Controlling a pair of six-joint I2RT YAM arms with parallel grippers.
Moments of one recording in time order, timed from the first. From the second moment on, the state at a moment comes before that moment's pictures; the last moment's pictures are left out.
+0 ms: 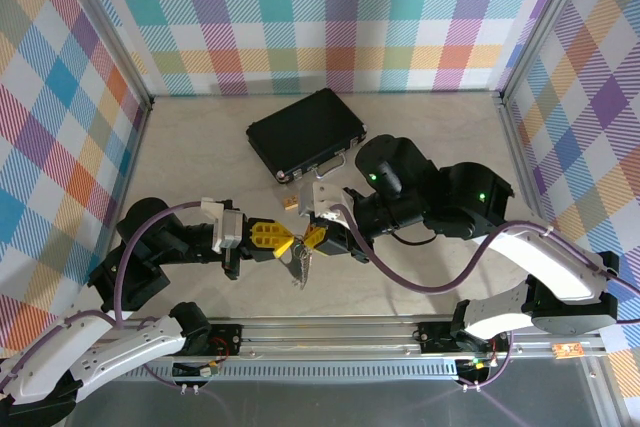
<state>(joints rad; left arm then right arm) -0.85 0.64 0.96 -0.27 0.67 0.08 1.18 1.35 1.87 -1.16 -0.37 -0.30</state>
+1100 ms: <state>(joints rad) -0.85 0.65 0.98 -0.29 0.70 0.07 1.19 1.22 1.65 -0.97 -0.36 -0.24</state>
